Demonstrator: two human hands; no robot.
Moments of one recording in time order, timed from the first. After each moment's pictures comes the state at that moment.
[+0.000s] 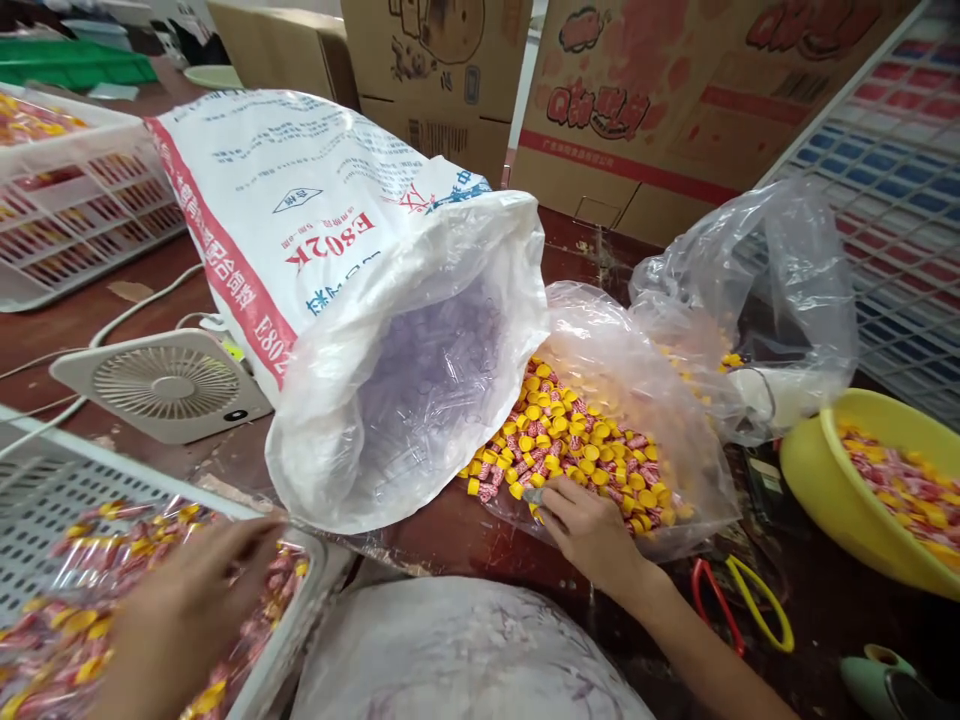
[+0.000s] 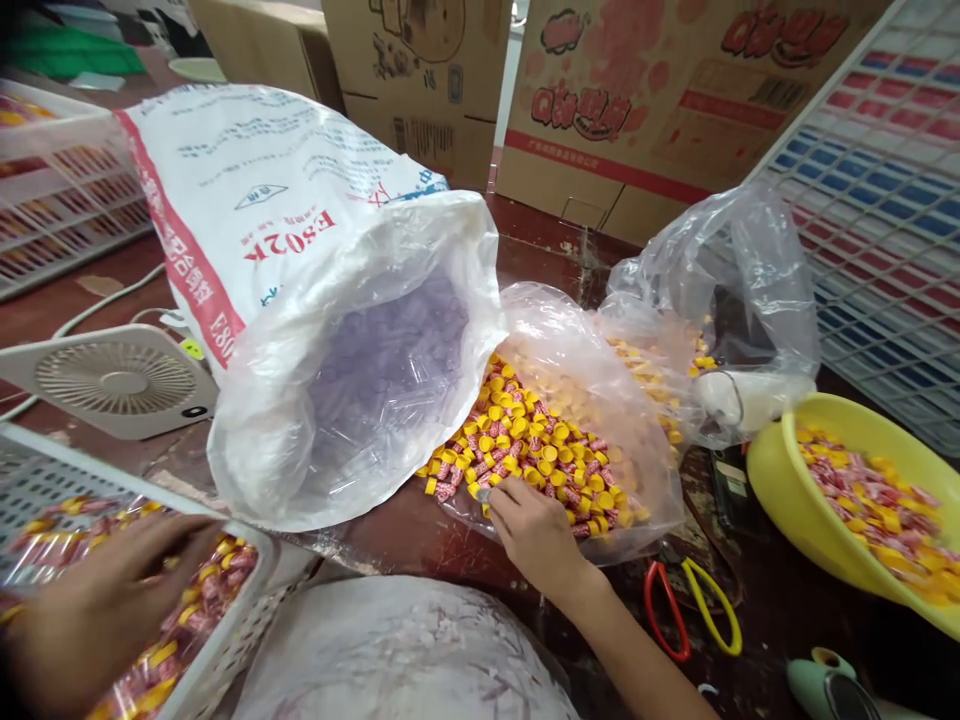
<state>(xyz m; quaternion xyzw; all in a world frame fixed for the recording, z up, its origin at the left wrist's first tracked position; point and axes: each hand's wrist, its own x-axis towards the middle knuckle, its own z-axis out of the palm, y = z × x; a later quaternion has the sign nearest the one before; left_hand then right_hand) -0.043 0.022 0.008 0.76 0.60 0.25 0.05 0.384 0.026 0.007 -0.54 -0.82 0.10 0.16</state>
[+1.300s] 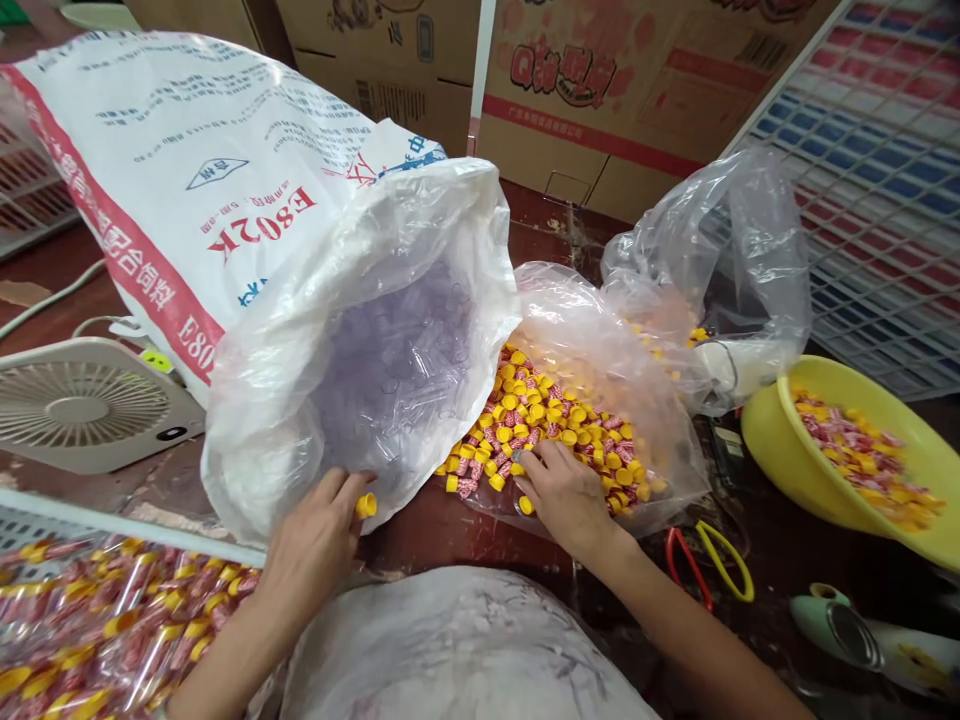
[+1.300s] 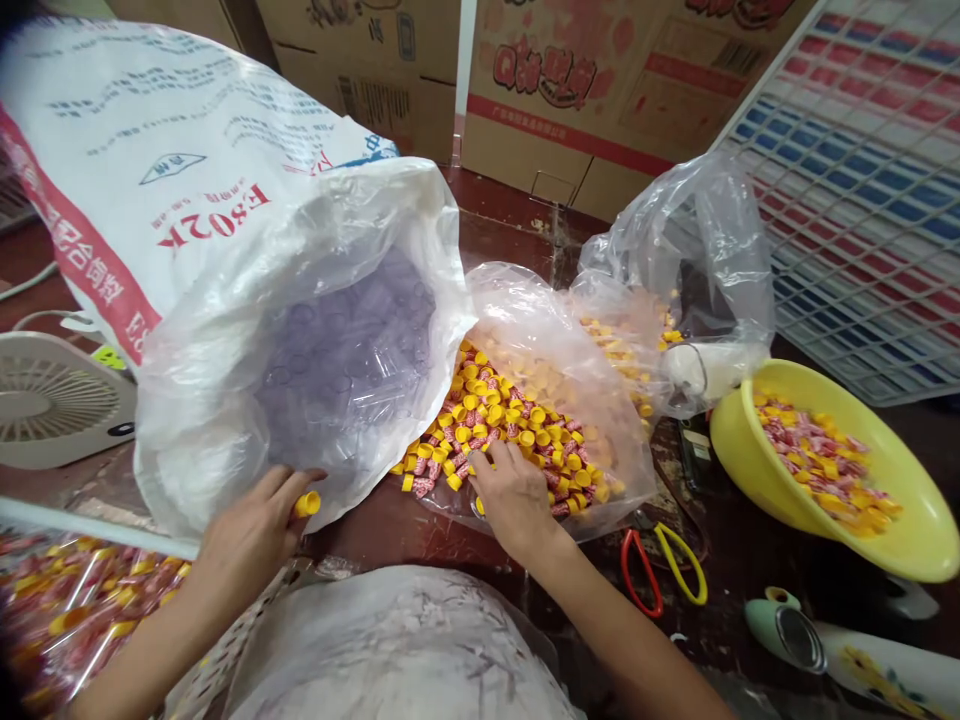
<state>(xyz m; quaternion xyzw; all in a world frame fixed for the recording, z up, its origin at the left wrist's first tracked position) 0.069 0.073 -0.001 0.80 0.58 0.03 0.13 0.373 0.044 0.012 -0.63 -0.77 -0.02 0.07</state>
